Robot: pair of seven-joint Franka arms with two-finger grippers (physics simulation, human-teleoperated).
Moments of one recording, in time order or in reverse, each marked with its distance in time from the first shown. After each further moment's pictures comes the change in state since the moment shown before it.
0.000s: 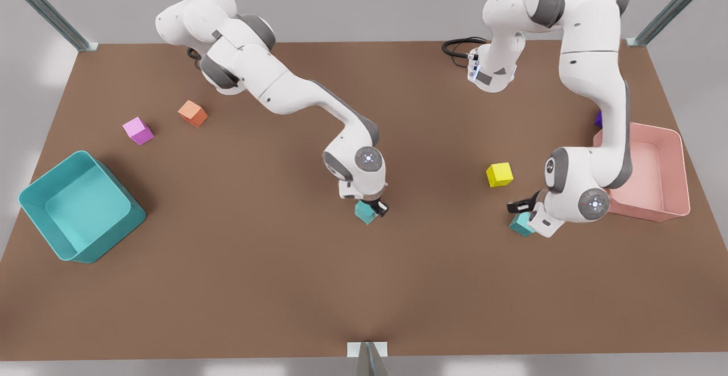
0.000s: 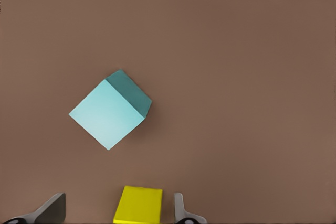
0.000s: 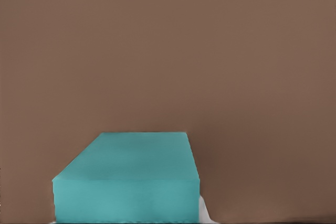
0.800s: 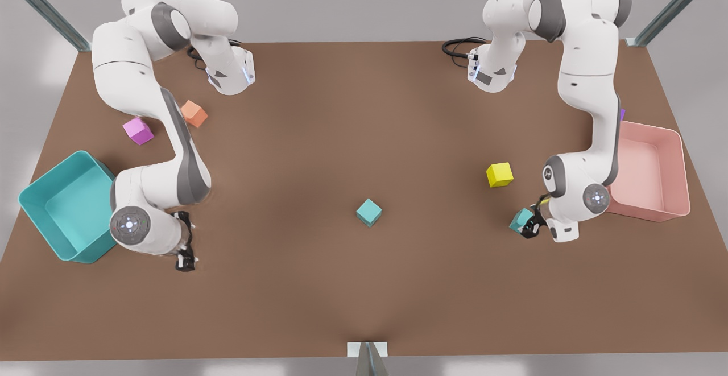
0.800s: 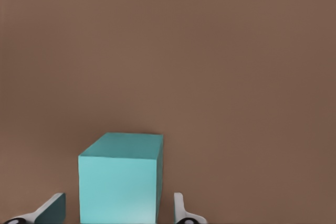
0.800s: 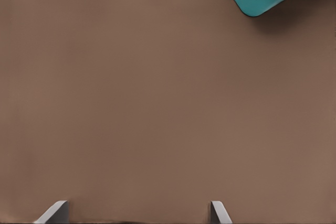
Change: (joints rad) left arm 0.028 0.069 0.042 -0.134 -0.102 0.363 -0.587; right arm -0.761 -0.395 0.122 -0.047 -0.004 -0.494 -0.207
